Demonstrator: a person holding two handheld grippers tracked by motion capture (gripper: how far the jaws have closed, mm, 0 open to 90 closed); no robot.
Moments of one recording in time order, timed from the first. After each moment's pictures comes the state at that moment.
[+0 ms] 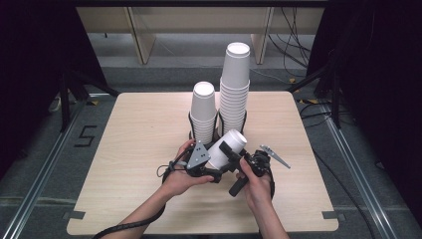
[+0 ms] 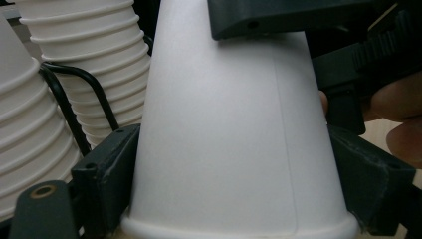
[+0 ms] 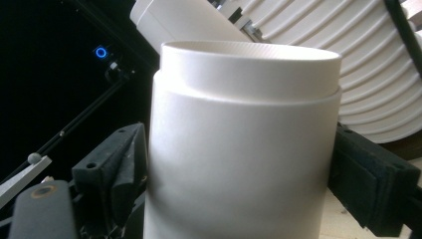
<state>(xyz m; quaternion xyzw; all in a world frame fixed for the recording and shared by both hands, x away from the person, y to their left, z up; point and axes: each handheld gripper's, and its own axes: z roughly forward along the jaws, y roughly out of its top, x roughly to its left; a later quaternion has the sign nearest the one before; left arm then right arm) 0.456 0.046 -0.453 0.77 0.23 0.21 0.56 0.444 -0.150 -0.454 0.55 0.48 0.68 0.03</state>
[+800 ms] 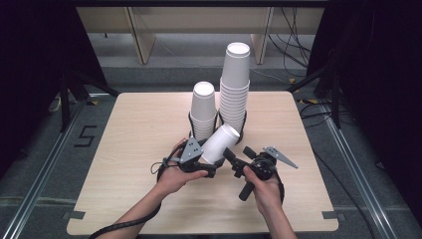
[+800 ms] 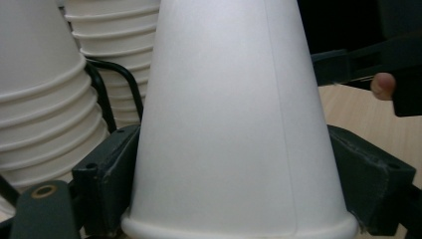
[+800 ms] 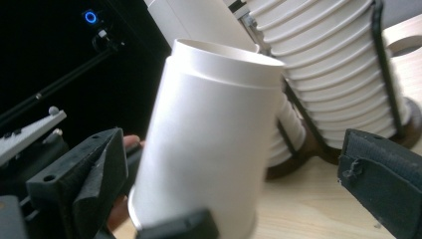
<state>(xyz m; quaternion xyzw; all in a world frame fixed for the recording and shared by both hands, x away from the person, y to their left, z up) 0.467 0.065 -0.447 0.76 0.25 0.22 0.57 0.430 -0.166 -0.441 0.53 0.55 0.64 0.09</state>
